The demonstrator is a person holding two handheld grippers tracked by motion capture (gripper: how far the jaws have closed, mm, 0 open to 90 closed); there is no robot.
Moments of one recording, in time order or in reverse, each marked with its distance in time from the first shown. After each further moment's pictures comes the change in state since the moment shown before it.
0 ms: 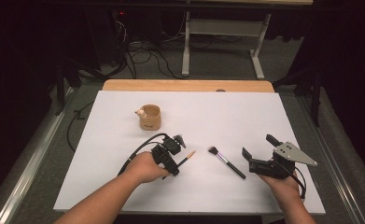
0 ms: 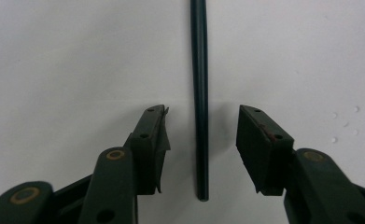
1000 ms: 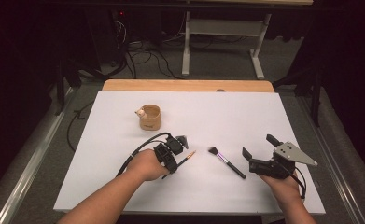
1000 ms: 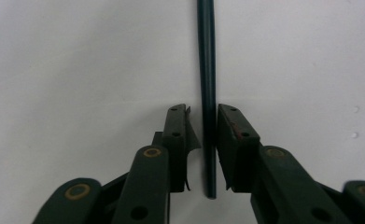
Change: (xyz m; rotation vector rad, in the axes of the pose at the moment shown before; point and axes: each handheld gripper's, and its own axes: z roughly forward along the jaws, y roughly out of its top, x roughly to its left) left arm -0.002 0.009 0.001 0.083 0.063 0.065; right arm 0.000 0.000 0.000 -0.001 -0.001 0.003
